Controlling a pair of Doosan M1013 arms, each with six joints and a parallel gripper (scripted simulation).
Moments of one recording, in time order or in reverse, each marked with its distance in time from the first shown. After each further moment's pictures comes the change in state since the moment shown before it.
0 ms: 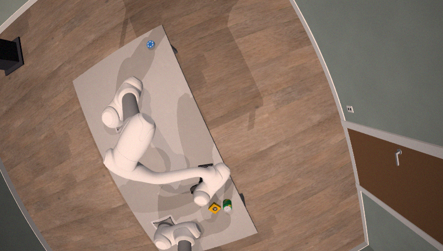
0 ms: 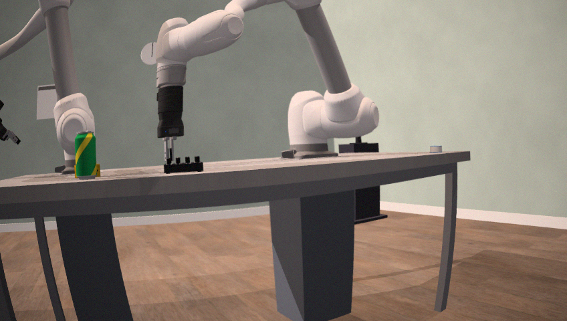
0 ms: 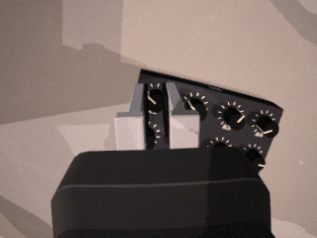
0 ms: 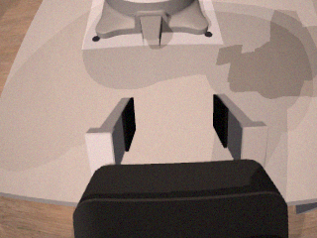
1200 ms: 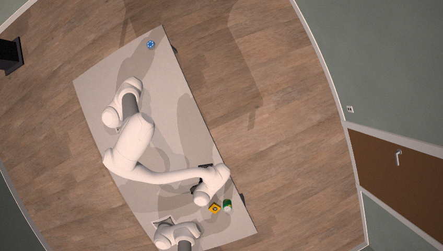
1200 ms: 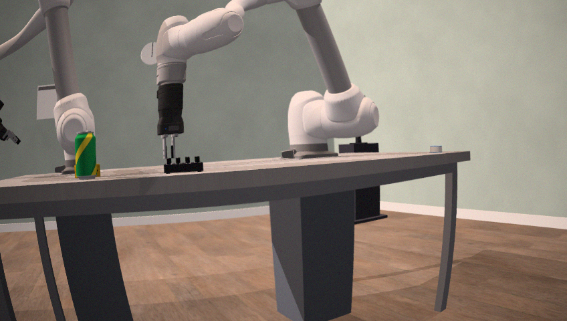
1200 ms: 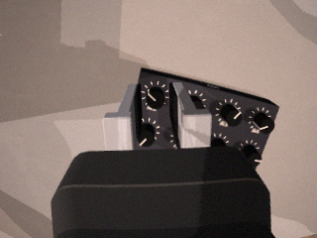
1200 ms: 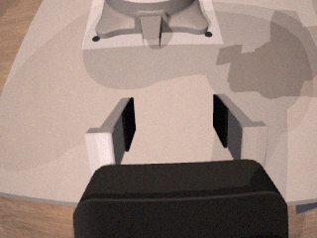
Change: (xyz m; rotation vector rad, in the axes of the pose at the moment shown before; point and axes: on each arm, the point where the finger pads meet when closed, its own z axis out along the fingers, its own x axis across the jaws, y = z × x) left arm 0.000 0.000 -0.007 0.000 0.000 0.000; right arm 0.000 0.000 0.000 0.000 0.000 0.000
